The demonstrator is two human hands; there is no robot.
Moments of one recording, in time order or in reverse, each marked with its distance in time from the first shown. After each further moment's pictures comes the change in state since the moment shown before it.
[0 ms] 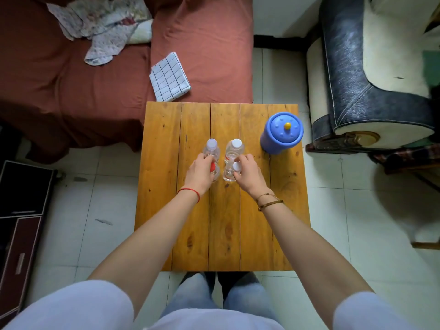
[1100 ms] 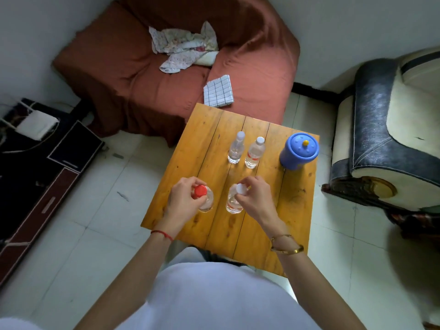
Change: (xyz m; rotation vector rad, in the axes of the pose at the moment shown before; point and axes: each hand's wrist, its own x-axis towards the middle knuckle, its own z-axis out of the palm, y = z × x) left_hand -0.252 -0.004 -0.018 -0.380 0.333 -0.241; right_hand -0.185 -0.035 -0.029 0.118 0.016 -0.241
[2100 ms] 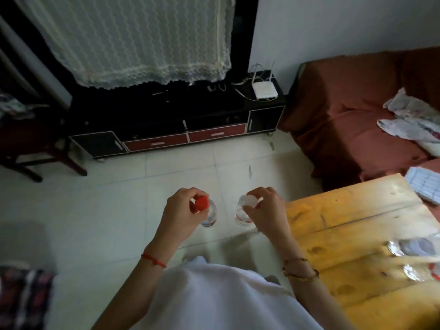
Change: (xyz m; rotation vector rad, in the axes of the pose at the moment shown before) left_hand -0.376 -0.216 -0.159 -0.233 0.789 -0.535; right_hand -0.228 -0.243 0.234 -0.183 -0.606 -0.705
